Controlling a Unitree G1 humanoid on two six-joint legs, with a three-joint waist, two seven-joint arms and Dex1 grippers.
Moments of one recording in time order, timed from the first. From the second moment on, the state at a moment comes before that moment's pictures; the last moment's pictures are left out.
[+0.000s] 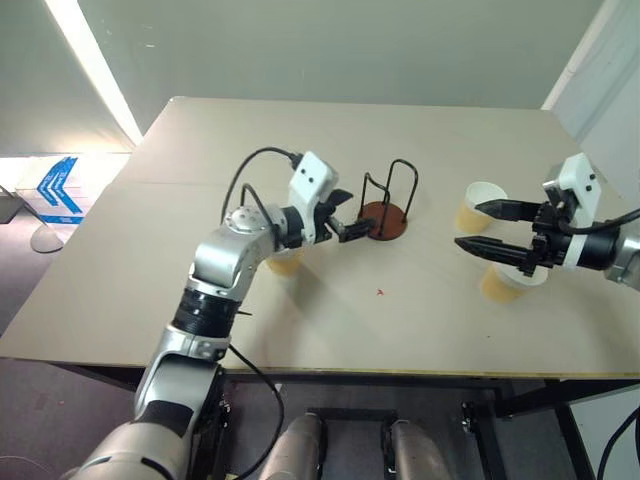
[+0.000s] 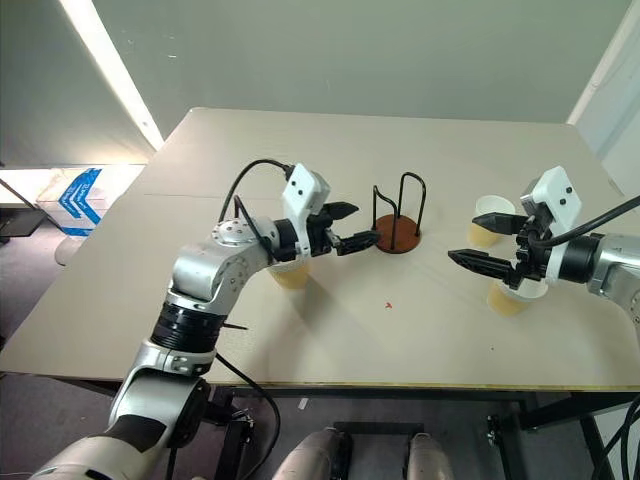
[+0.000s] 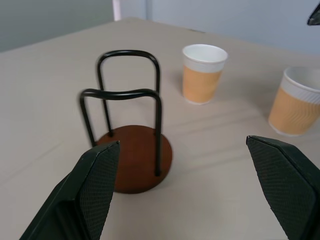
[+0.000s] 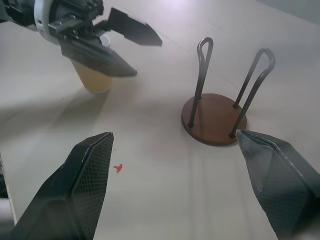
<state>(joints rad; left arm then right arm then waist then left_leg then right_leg) -0.83 0.34 -0.16 0.12 -0.34 0.68 -0.72 -0.42 -0.97 -0.24 -0.32 0.69 0.84 0.92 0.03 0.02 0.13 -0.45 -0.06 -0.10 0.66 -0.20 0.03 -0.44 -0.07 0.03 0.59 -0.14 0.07</state>
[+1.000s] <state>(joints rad) -1.14 0.03 -0.18 0.86 -0.12 0.34 -0.68 -0.29 -0.98 -0.35 -0.44 0.75 0.88 0.84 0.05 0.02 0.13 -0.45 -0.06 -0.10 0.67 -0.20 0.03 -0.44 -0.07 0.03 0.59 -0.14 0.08</state>
